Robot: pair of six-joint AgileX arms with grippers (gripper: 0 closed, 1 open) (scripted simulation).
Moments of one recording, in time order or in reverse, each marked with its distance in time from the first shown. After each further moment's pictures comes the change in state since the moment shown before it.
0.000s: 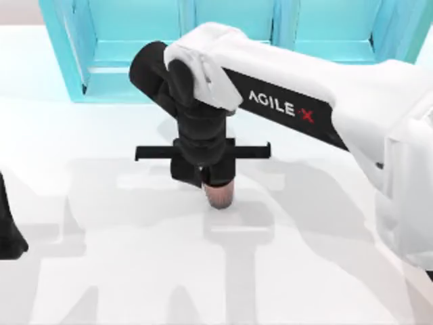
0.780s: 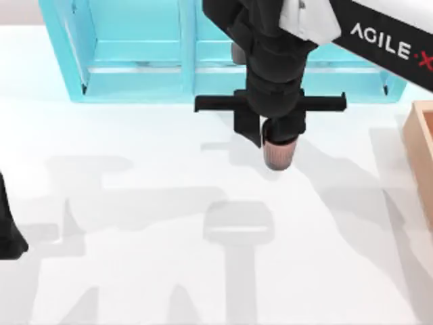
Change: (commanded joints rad) left arm 0.000 0.000 0.000 0.000 0.000 0.000; right arm -0.131 -0.289 -0.157 -0.111 -0.013 -0.133
